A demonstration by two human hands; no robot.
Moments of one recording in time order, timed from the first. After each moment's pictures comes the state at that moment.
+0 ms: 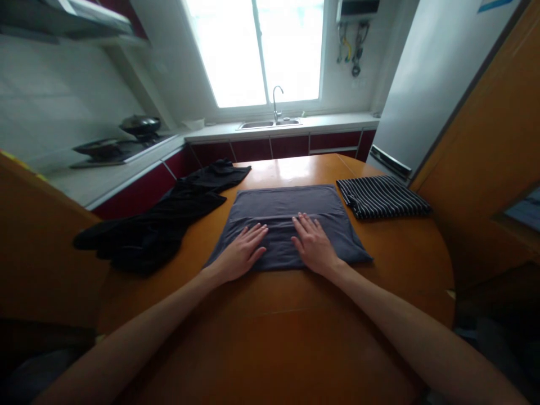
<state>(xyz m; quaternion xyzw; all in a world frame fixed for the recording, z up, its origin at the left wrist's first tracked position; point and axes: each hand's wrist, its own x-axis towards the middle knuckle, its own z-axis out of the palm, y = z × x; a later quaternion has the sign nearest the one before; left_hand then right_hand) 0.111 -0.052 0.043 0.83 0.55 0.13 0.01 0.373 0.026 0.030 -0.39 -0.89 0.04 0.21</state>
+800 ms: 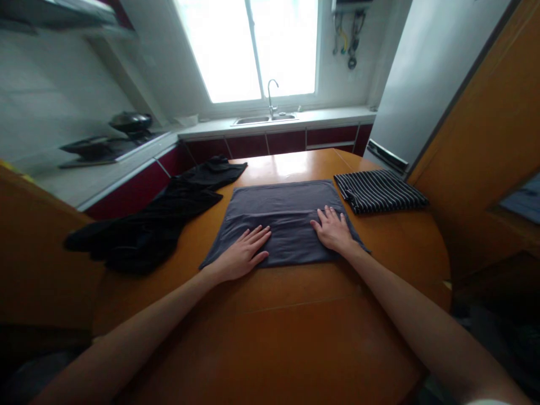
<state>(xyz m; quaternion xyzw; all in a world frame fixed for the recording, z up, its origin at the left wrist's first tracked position) 0.116 -0.053 0.036 0.84 0.53 0.05 0.05 0.412 0.083 0.009 -0.56 -0.82 0.08 0.08</state>
